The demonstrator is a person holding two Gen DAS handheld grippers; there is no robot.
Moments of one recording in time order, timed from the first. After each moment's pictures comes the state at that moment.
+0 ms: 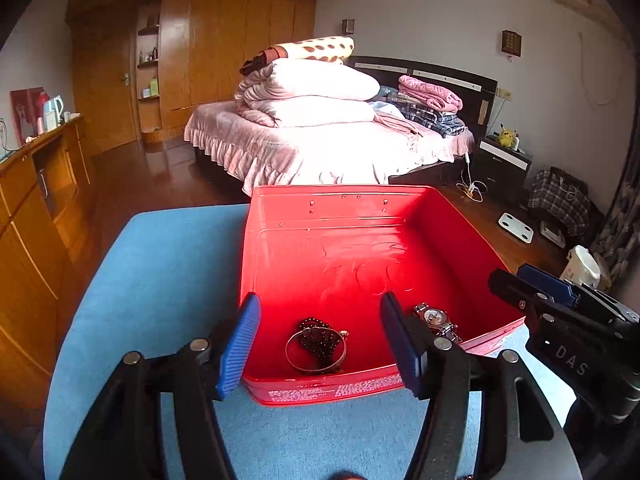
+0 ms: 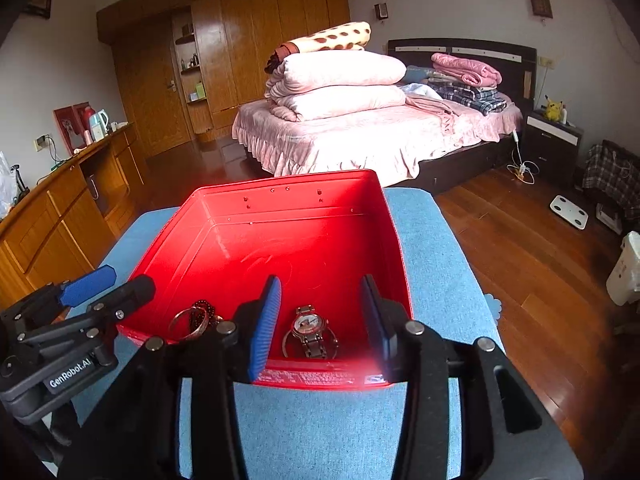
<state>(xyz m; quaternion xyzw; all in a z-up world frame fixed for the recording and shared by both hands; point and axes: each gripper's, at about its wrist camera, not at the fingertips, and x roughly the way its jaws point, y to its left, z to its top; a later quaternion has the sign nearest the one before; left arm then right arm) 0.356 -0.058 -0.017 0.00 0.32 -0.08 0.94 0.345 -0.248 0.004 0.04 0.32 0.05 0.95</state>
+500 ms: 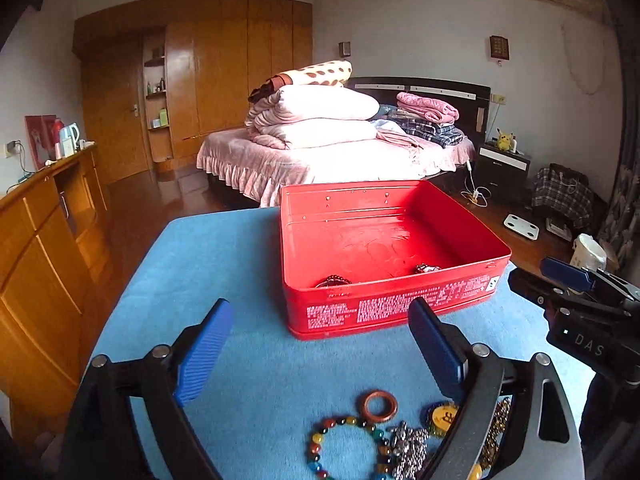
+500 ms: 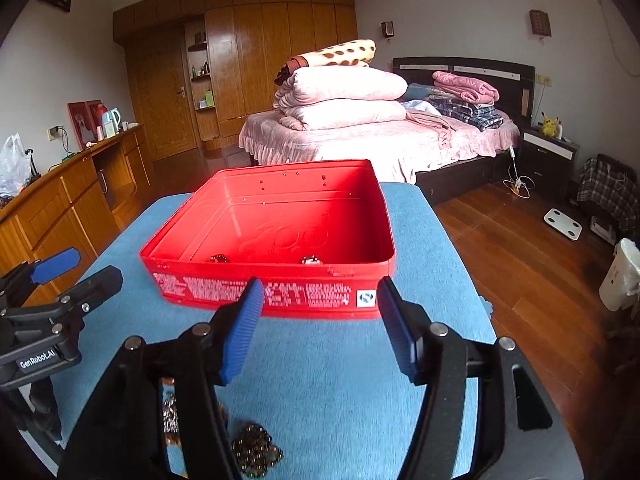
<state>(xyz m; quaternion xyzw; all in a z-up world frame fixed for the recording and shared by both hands) 0.269 -0.035 -0.019 0.02 0.27 -0.07 0.96 0.269 -0.255 -0.003 0.03 0.29 0.06 0.95</state>
